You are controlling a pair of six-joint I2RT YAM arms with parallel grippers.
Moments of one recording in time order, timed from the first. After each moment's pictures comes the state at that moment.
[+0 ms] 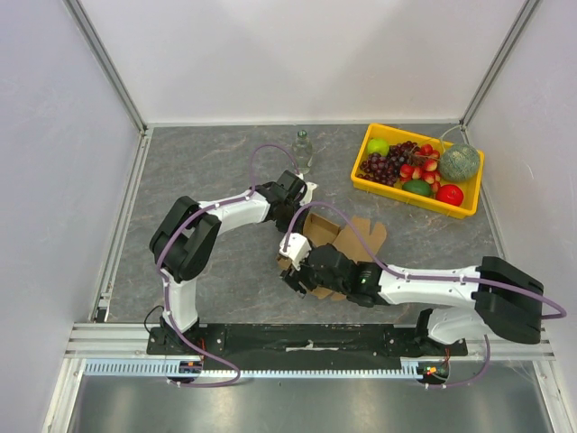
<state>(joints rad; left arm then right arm) -0.68 1.95 1.26 -0.41 0.22 -0.18 1.18 1.32 0.64 0.17 0.16 0.01</state>
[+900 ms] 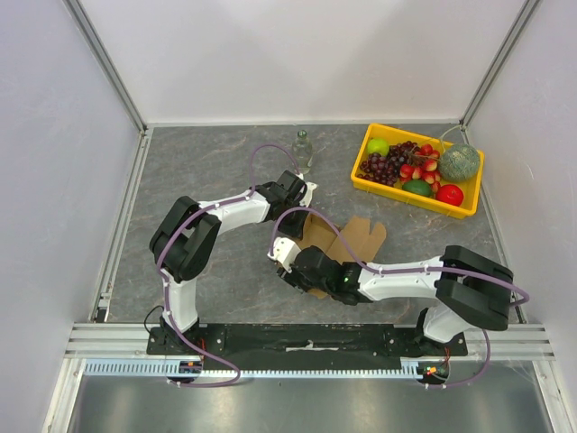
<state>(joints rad) -0.68 1.95 1.27 -0.42 0.22 -0.18 1.18 1.52 0.68 0.21 0.22 -0.02</state>
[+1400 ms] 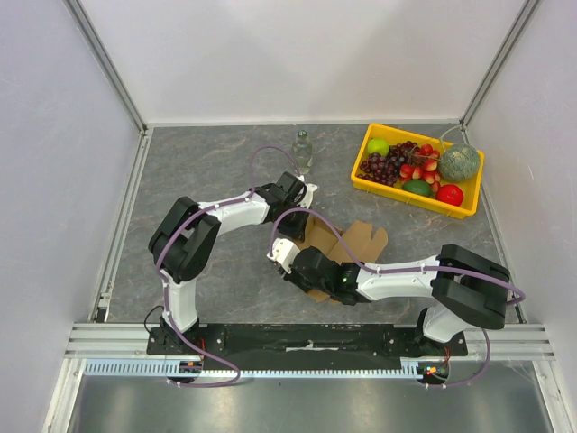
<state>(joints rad) -0.68 1.94 1.25 -0.40 0.26 -0.18 1.18 1.55 0.68 0.21 0.21 -0.02</state>
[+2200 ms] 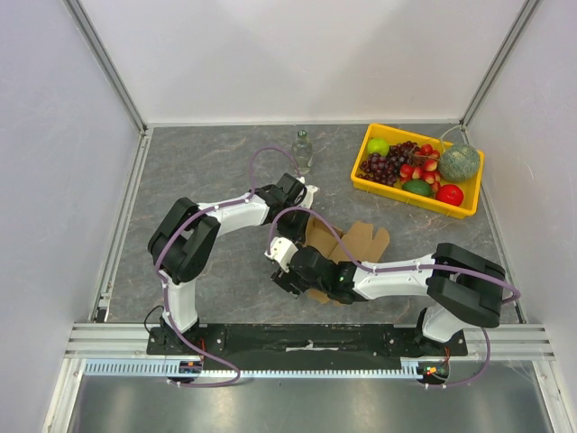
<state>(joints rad) -0.69 1.93 1.23 -0.39 0.27 -0.18 1.18 1.57 0.70 0.20 0.21 0.00</state>
